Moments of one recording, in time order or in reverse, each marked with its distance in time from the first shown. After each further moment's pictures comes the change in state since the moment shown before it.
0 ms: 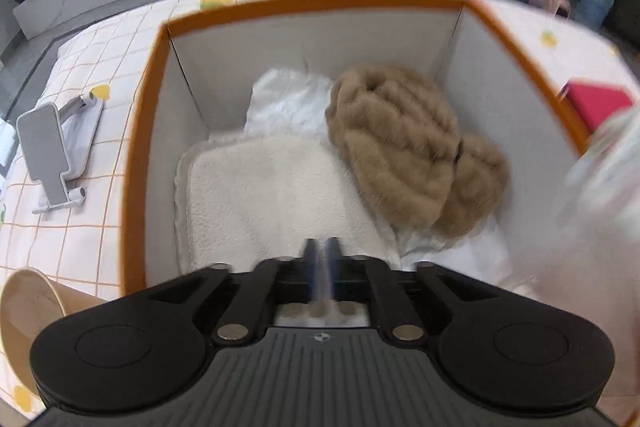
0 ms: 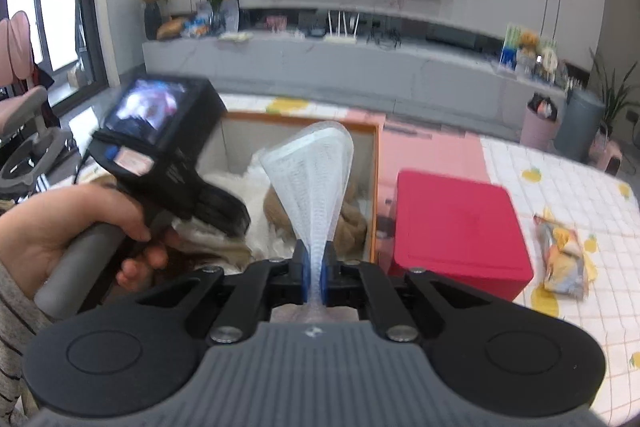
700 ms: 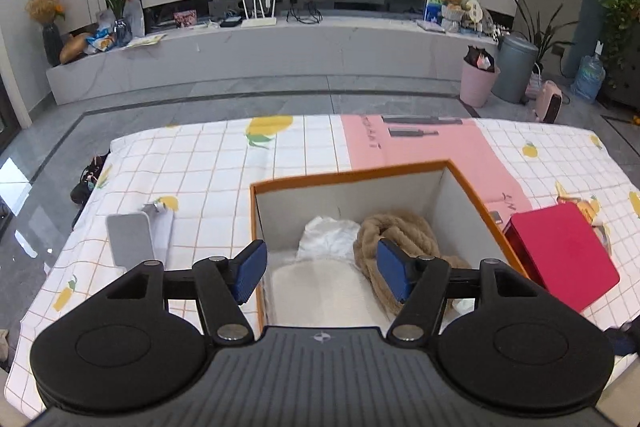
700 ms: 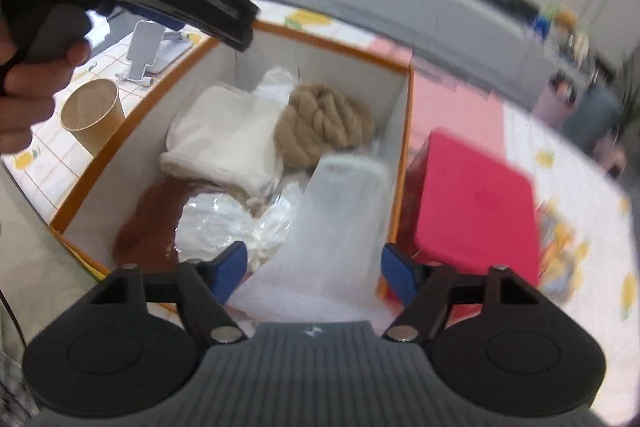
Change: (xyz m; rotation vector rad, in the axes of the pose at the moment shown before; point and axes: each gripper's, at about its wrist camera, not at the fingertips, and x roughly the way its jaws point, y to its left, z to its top) left arm -0.107 0.017 0.019 -0.018 -0.310 0.050; right arm 0.023 0.026 0.022 -0.221 0.254 -0.048
